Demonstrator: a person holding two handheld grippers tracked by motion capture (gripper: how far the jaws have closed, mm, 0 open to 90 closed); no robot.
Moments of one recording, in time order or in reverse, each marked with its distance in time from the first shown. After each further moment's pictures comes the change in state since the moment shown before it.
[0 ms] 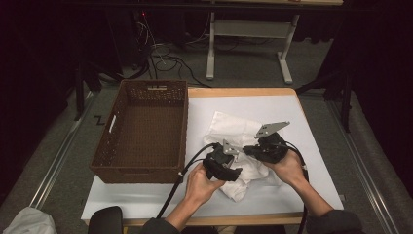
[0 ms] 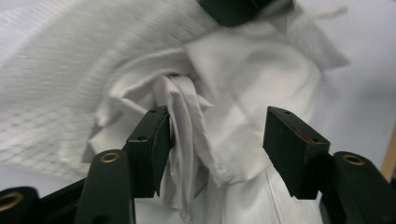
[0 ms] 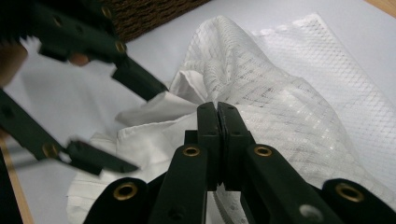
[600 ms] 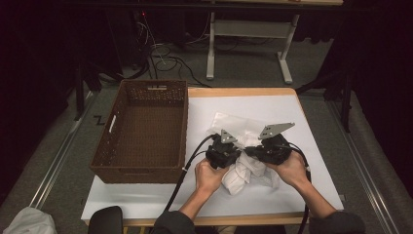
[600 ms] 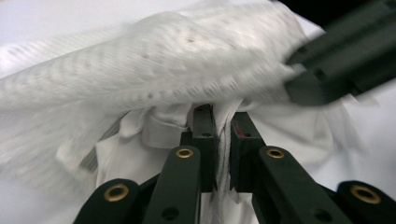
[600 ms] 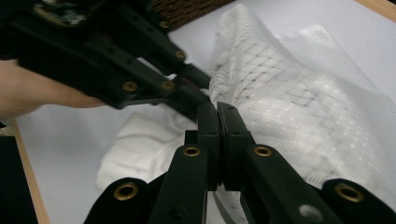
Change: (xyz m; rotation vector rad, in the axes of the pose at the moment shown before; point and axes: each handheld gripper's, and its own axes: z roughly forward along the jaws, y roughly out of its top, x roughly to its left) left arm 0.027 0.016 0.014 -0.198 0.012 -0.168; right arm 0.001 -0.004 -0.009 -0.035 0.030 -0.002
